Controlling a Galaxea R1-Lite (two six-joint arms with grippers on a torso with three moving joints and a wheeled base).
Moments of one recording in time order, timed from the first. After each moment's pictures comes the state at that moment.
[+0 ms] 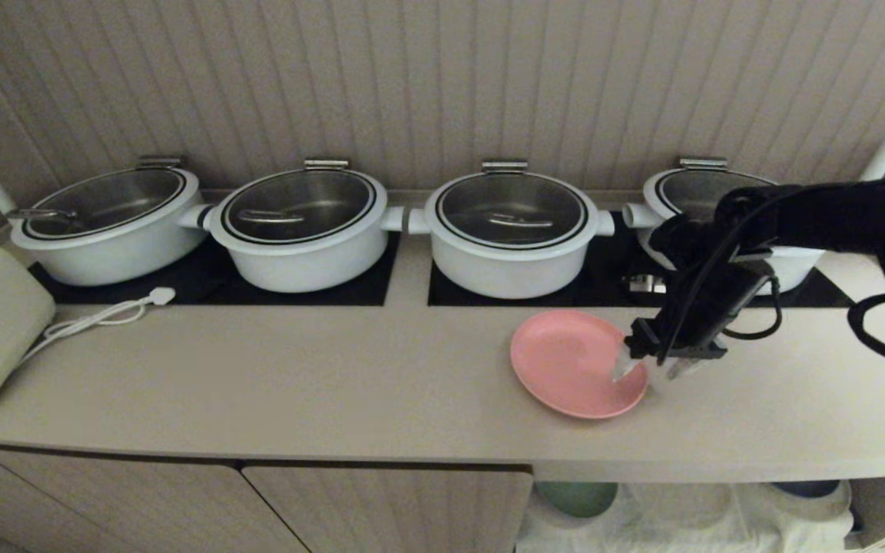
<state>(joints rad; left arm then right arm) 0.00 0.00 0.00 0.02 -0.01 -0.01 0.17 2.28 -1.95 1.02 0.20 0.00</state>
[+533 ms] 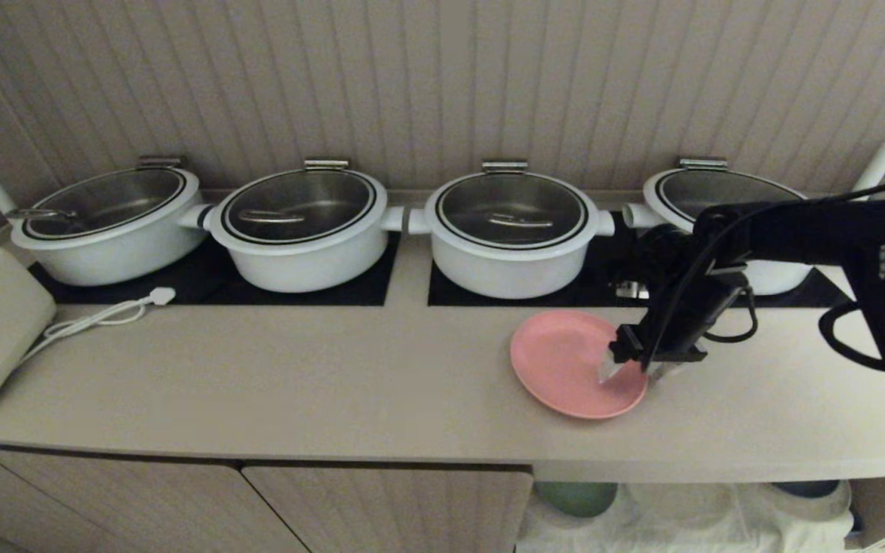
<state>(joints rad) 0.00 0.00 0.00 0.02 -0.01 -0.01 0.19 2.33 -1.95 0.94 0.18 0.01</state>
